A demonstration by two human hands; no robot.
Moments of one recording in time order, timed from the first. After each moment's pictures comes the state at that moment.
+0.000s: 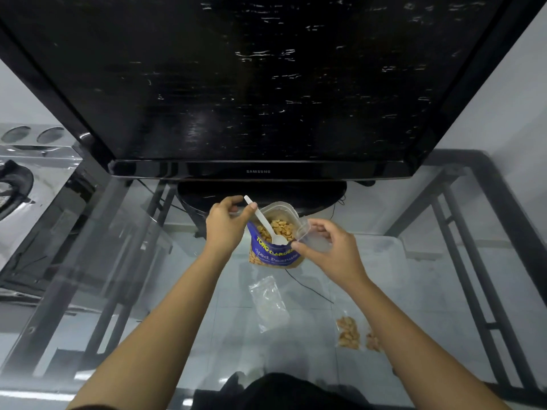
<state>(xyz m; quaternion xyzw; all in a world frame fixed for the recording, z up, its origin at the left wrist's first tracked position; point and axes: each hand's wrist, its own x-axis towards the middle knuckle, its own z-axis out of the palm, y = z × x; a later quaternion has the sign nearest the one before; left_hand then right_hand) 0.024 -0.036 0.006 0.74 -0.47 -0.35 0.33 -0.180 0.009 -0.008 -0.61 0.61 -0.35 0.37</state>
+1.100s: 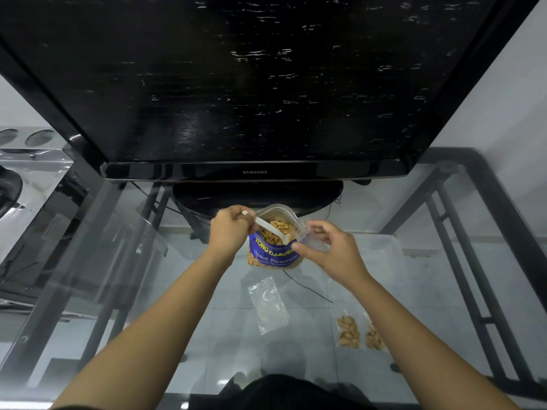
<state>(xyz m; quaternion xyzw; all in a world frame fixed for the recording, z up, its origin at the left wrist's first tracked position) 0.020 -0.039 0.000 0.69 -0.42 -0.46 0.38 -0.182 0.008 -0.002 -0.59 0.61 -0.33 0.42</state>
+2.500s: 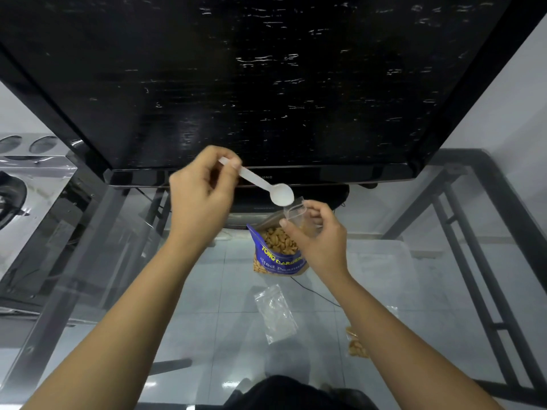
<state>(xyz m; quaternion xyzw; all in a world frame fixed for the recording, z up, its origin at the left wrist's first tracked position) 0.039 -0.032 0.111 0.58 -0.62 -0.16 0.51 -0.133 -0.016 0.006 -0.53 0.61 -0.49 0.34</state>
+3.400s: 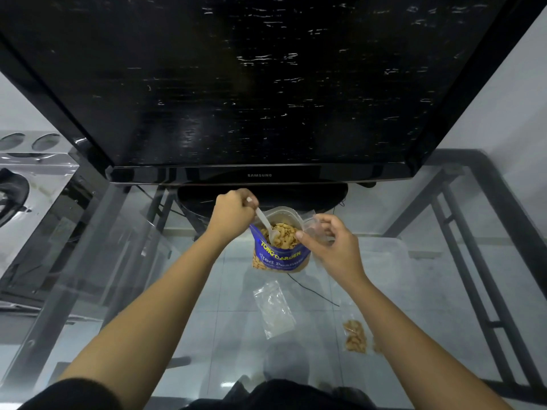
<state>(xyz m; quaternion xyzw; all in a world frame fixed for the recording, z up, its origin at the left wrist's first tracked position) 0.034 -0.070 0.022 0.67 -0.63 -0.30 0.25 -0.167 -0.001 -0.008 -0.53 0.62 -0.41 0.40</state>
